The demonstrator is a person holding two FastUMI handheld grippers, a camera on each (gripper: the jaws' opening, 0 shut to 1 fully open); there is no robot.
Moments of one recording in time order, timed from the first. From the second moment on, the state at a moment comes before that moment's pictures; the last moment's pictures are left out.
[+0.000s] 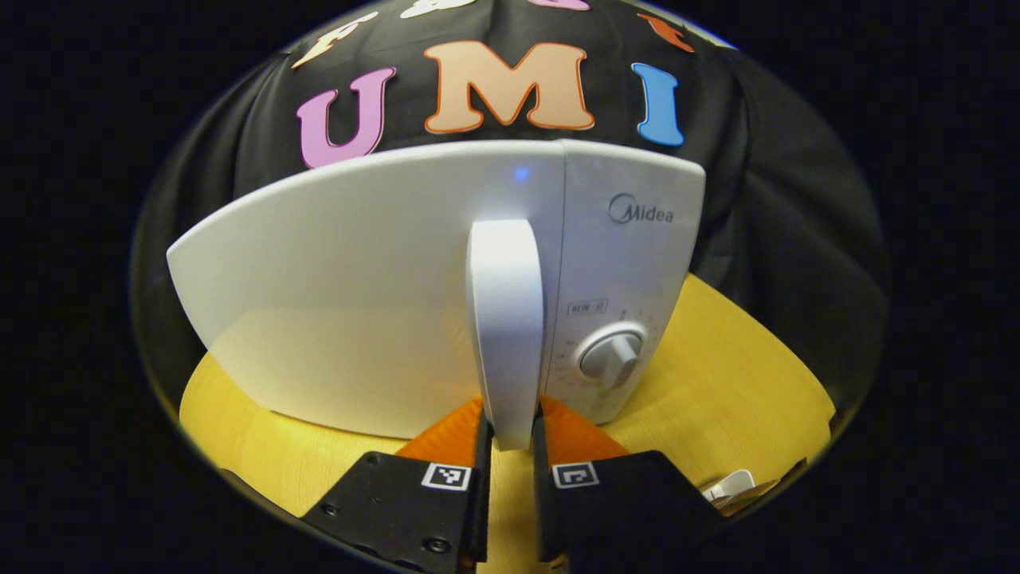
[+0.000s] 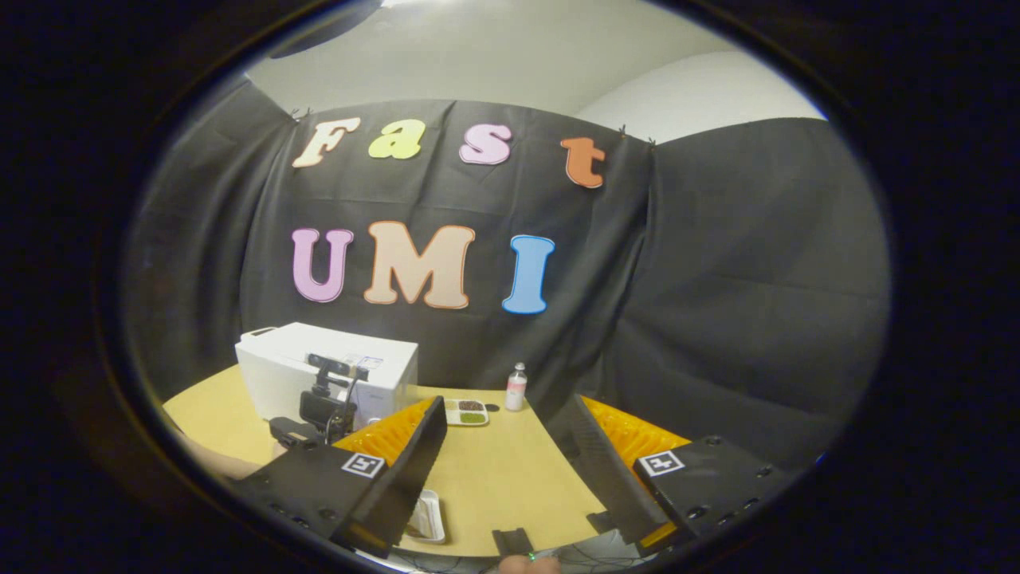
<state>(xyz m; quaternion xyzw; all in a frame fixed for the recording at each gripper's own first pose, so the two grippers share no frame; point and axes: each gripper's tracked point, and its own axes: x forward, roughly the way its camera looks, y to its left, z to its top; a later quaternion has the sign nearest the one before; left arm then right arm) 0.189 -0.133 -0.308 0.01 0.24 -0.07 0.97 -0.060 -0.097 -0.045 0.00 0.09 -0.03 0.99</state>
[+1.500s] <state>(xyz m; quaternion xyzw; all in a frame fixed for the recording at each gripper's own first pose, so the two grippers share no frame) -0.049 0.036 -0.310 0.02 0.31 -0.08 0.95 -0.042 0.050 -0.035 0.05 0.08 0.06 0.99</state>
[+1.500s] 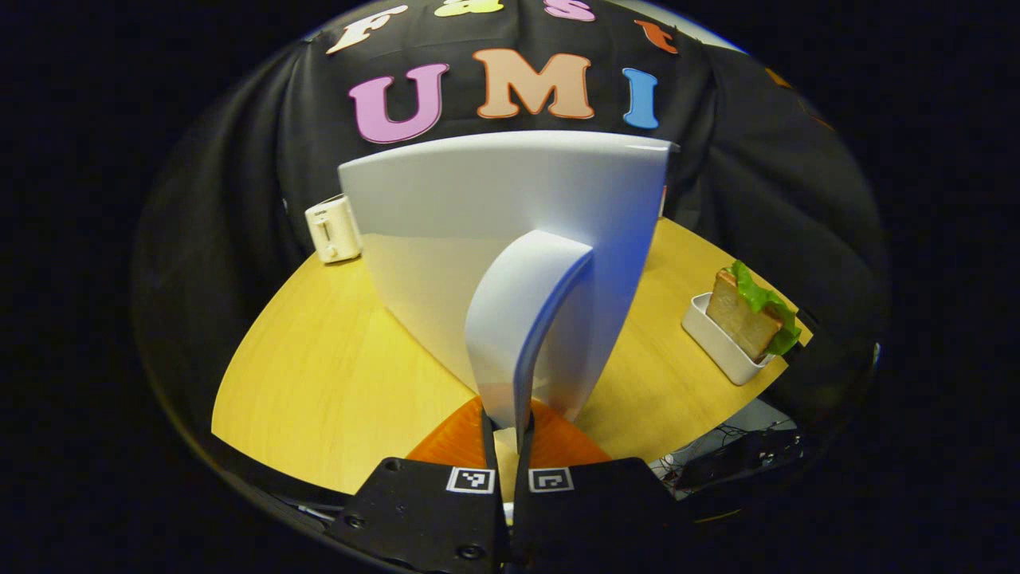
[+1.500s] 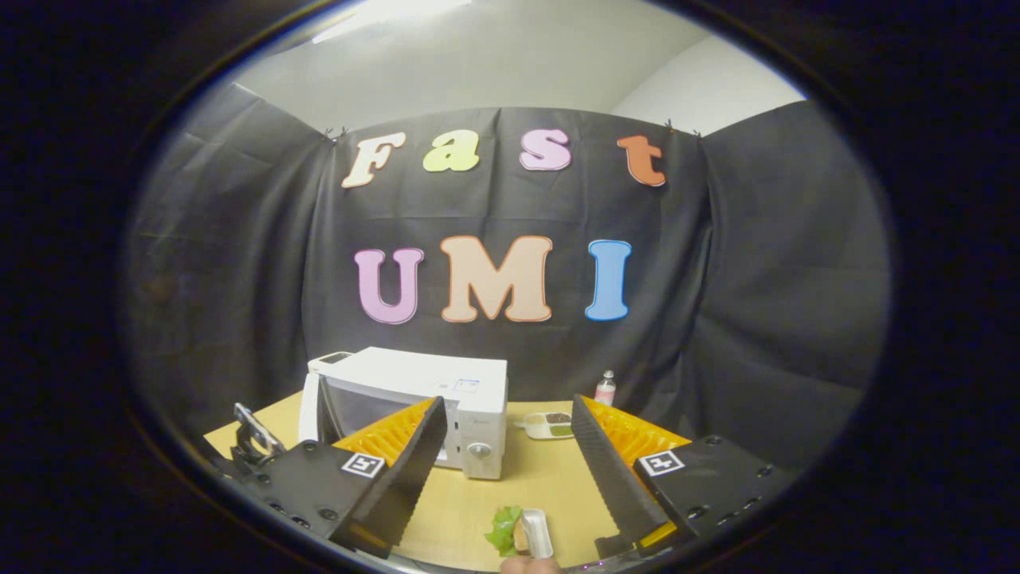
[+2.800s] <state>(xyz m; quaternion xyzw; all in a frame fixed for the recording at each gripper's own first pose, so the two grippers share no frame) -0.084 0.200 -0.307 -0.02 0.27 -0.08 0.96 -0.084 0.124 -0.061 -0.01 0.11 0.02 0.99</state>
